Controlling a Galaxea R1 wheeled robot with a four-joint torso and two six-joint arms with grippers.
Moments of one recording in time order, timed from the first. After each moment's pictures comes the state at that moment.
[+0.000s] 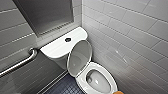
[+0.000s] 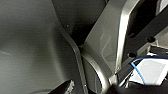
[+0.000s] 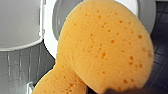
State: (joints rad) left arm 1.43 2.86 -2.27 0.11 0.13 0.18; right arm -0.88 2.15 -1.35 0.03 0.17 0.38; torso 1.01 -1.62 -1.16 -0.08
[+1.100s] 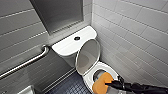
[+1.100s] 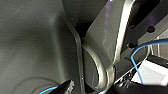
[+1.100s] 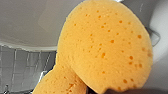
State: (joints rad) left arm 1.43 2.87 -2.27 0.11 0.13 0.18; right arm -0.56 2.36 -1.47 0.02 -0.06 0.39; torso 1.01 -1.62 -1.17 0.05
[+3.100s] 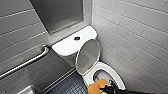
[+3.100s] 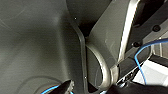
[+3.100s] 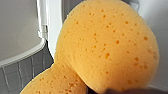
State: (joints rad) left arm 1.43 2.86 -2.28 0.11 0.13 0.18; right arm -0.68 2.58 -1.78 0.03 0.00 0.64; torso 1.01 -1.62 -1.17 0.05
